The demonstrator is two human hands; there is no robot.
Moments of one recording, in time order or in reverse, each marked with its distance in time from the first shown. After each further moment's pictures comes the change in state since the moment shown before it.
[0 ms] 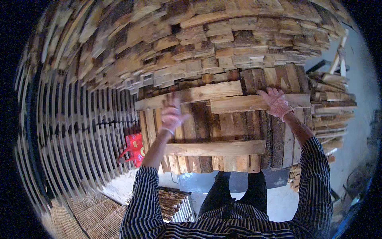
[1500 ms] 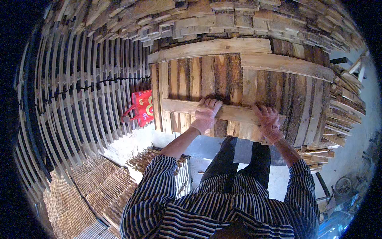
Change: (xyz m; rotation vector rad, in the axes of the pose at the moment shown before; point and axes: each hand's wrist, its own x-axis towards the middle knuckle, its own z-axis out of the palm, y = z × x) left_hand -0.143 0.093 -0.041 -0.431 -0.571 0.082; right_hand -0.110 -0.187 0.070 0.154 0.077 -0.188
